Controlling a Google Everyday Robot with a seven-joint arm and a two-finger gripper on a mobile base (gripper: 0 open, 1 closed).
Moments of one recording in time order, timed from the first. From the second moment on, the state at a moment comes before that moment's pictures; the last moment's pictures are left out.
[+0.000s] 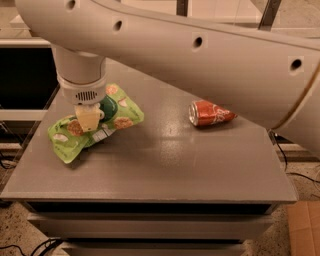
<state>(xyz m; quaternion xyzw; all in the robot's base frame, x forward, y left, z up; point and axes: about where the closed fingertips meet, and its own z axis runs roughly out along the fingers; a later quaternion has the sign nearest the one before) 0.498 0.167 0.886 -0.81 0.56 -0.02 0.16</state>
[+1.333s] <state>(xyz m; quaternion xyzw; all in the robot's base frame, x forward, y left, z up) 0.485 0.167 0.971 -0.84 0.50 -0.02 0.20</state>
